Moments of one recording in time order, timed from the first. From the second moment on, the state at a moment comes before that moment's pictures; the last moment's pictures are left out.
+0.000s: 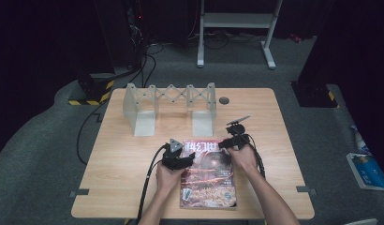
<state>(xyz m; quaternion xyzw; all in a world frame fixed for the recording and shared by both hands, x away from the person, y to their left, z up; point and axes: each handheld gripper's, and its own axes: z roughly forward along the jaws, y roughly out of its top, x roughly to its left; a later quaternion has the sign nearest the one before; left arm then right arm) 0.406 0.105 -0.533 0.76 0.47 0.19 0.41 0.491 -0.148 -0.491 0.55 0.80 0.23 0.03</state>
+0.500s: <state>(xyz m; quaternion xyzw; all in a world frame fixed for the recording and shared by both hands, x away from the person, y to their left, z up) 0.407 0.104 -0.533 0.76 0.47 0.19 0.42 0.488 -0.155 -0.484 0.54 0.80 0.27 0.02</state>
